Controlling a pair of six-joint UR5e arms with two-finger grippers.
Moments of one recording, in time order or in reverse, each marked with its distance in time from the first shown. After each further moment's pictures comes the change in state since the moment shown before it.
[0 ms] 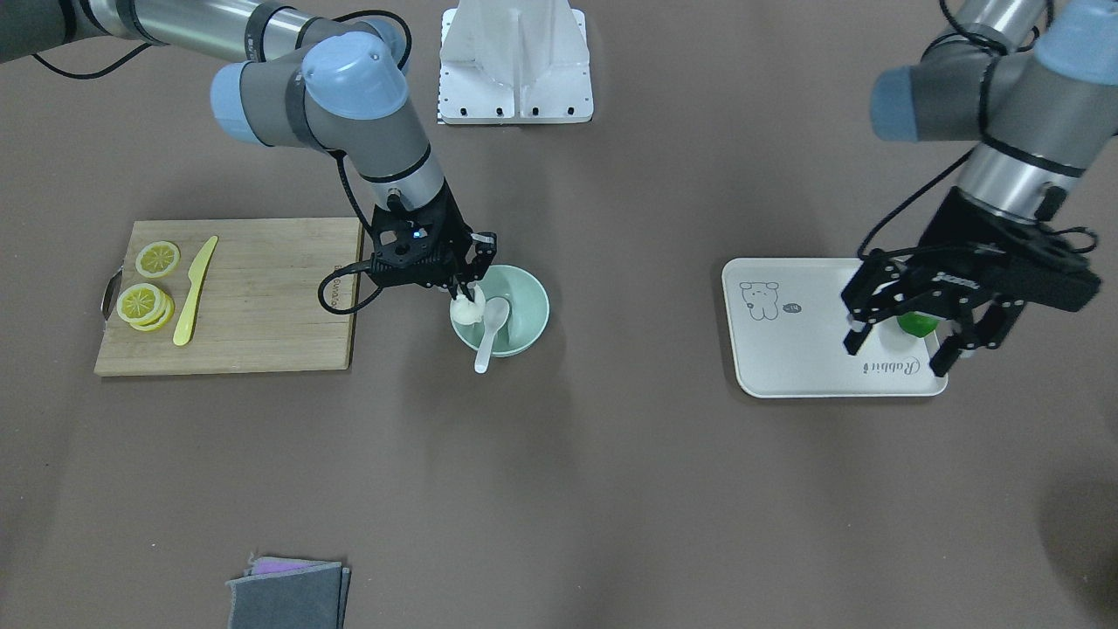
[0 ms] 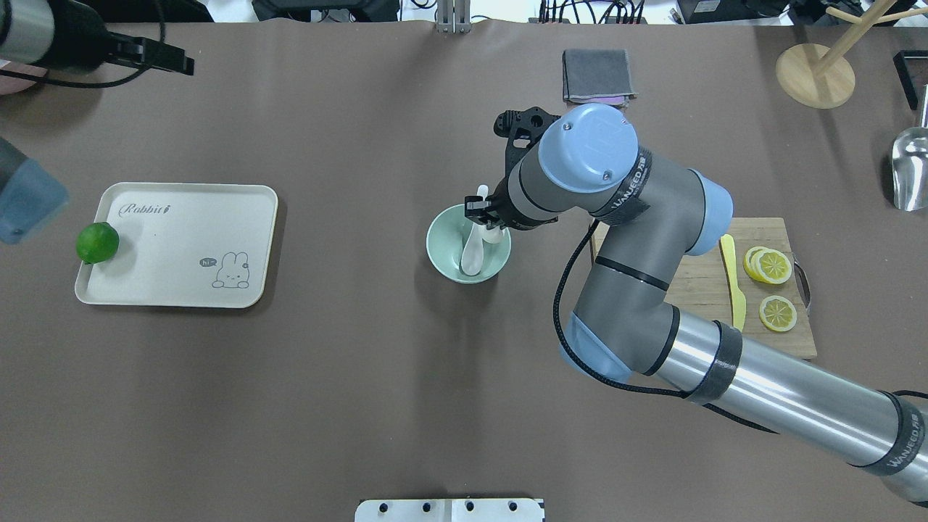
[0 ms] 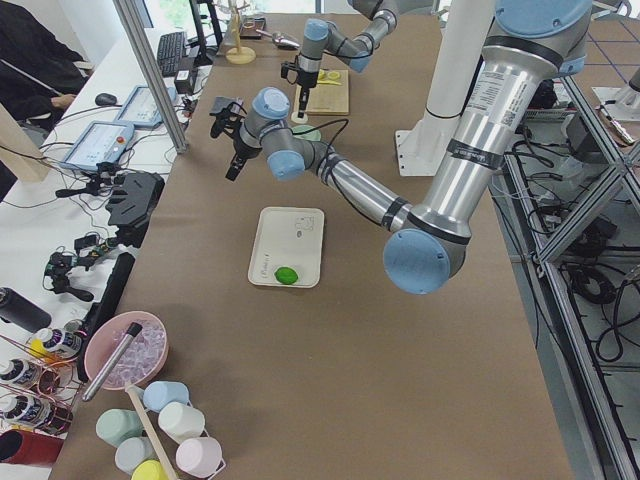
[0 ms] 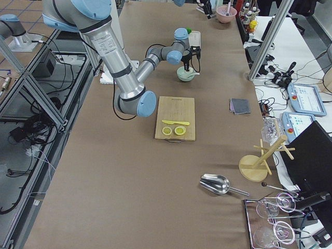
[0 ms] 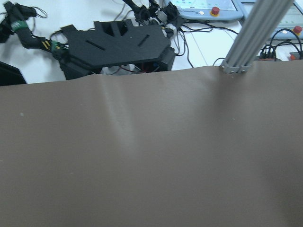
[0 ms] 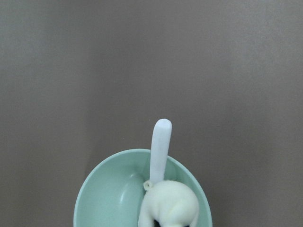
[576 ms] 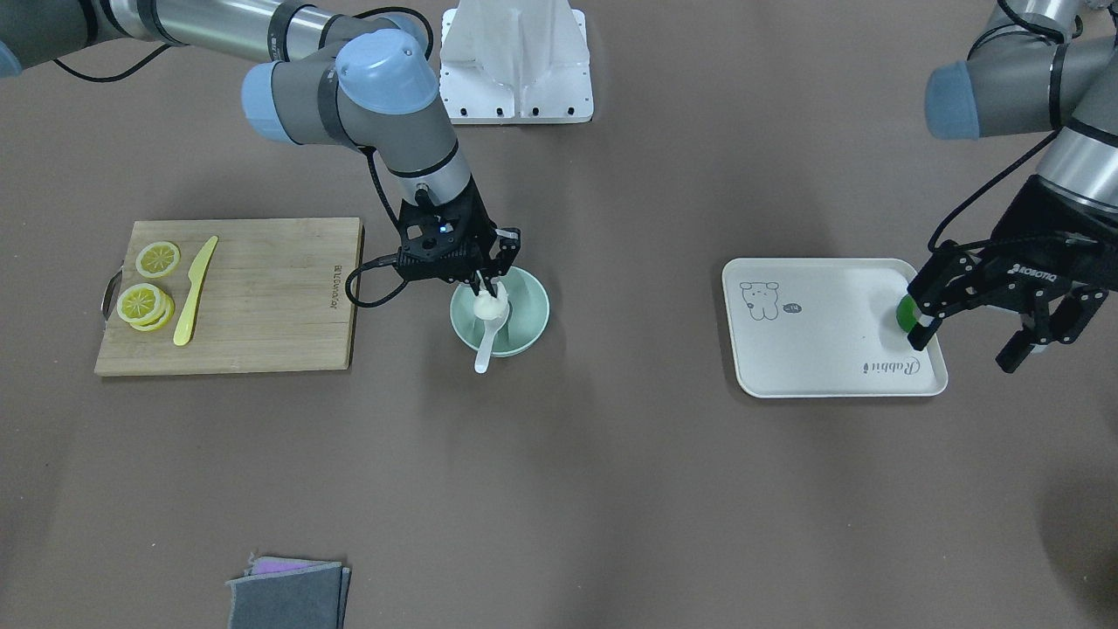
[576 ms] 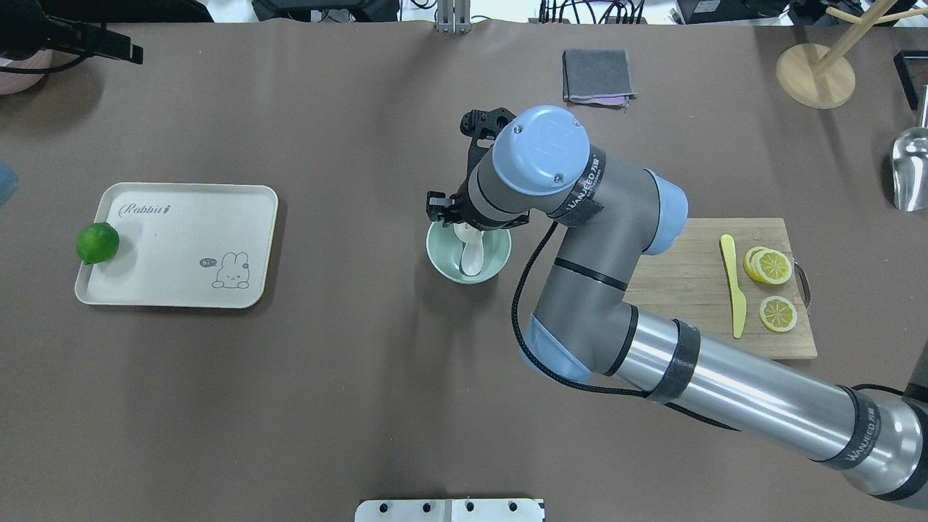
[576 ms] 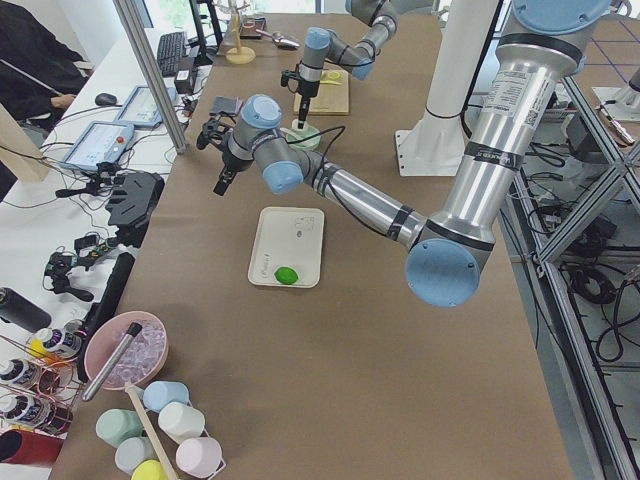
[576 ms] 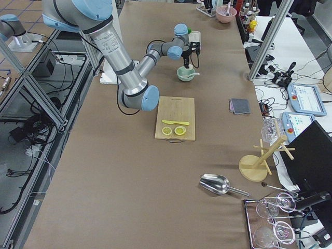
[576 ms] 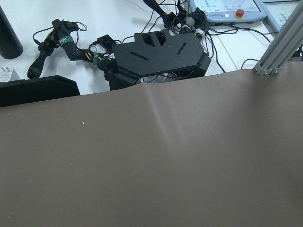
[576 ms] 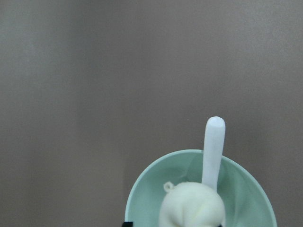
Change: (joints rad) left arm -0.052 0.037 -0.002 -0.001 -0.019 0.036; right arm -0.019 0.089 -0.068 0.000 -0.018 0.068
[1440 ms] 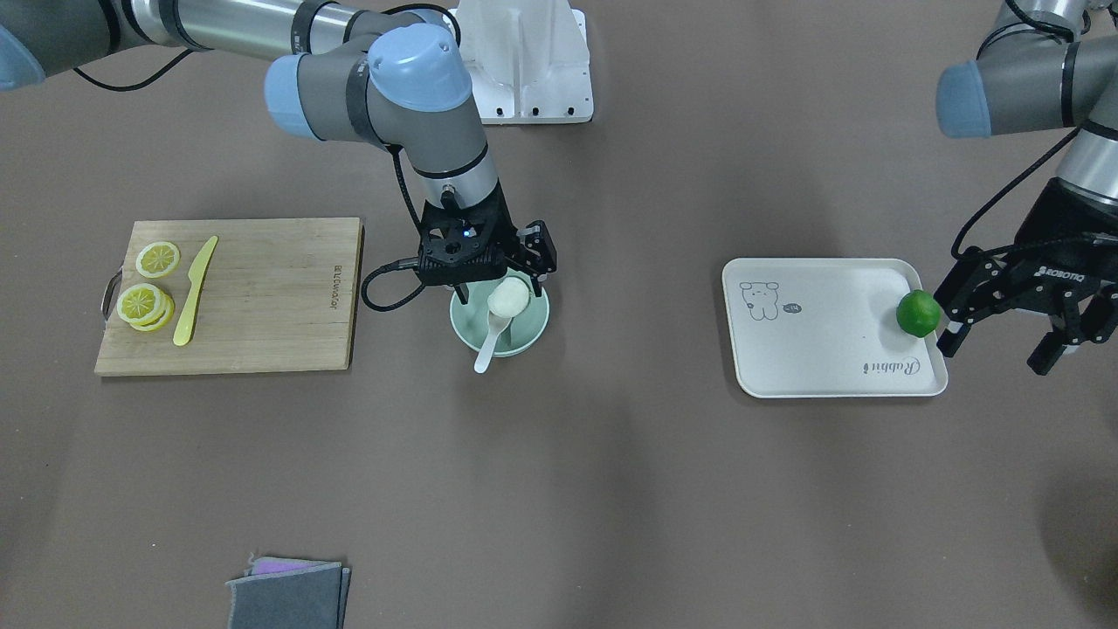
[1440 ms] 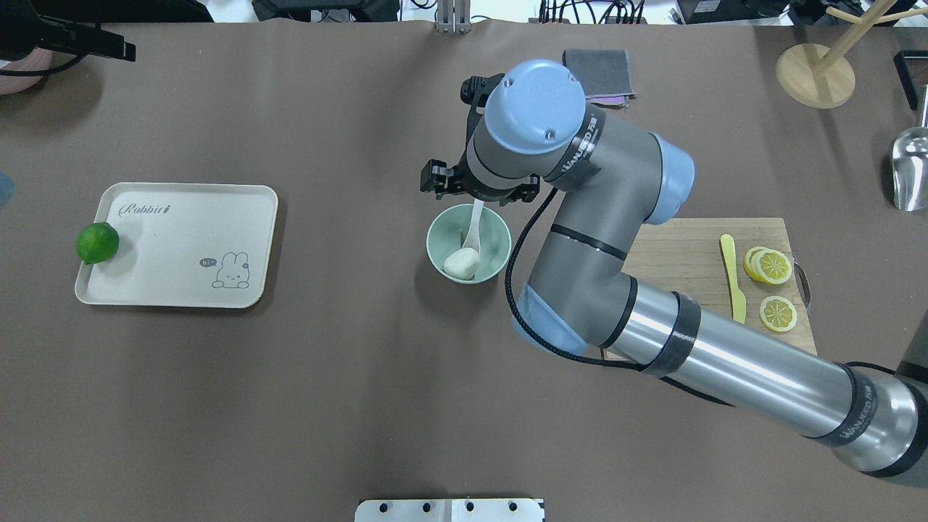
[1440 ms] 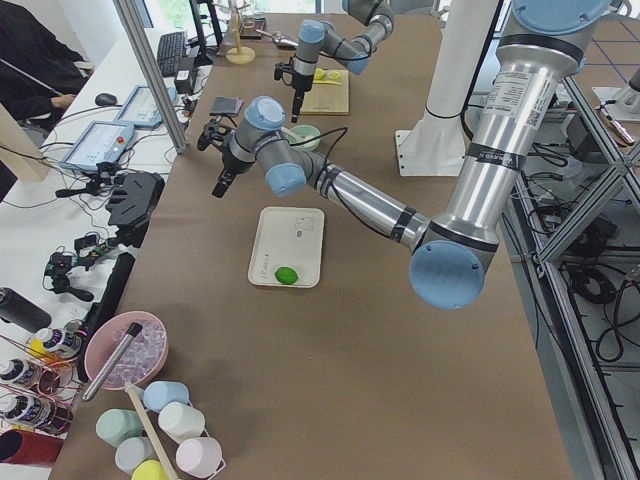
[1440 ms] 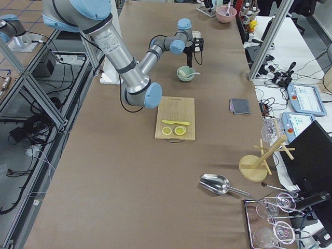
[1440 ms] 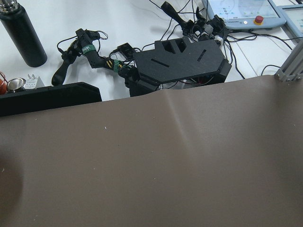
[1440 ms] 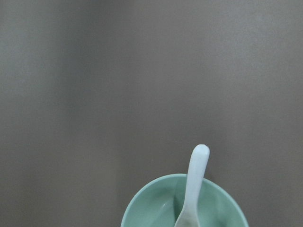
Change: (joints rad) left arm 0.002 0.015 -0.022 -0.003 0.031 0.001; right arm 0.070 0.037 0.031 -0.150 0.026 -0.080
